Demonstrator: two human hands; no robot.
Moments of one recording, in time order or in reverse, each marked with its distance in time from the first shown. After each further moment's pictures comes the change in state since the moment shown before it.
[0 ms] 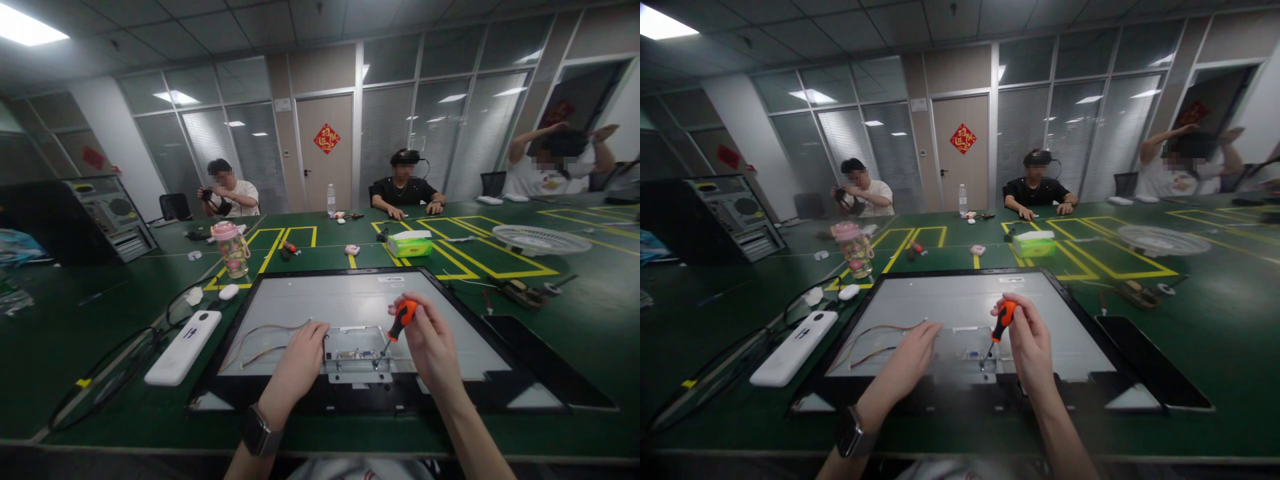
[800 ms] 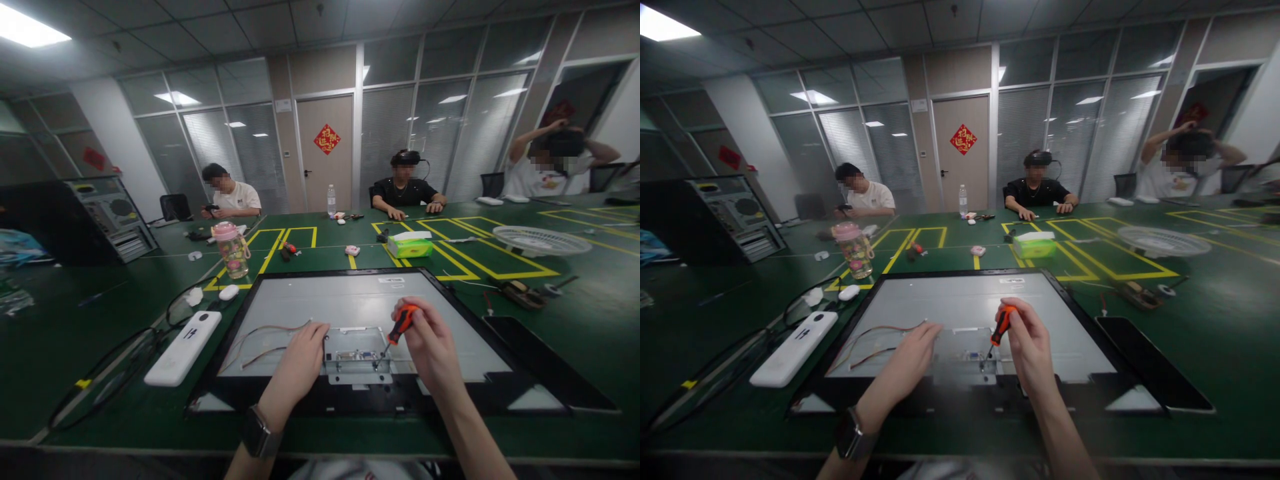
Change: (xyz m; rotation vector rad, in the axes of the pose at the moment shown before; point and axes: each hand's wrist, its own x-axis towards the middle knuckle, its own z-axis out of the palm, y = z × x) left_hand -0.001 -0.001 0.002 0.013 0.018 0.009; right_hand -0.001 0.001 -0.003 -0.020 -0.037 -0.032
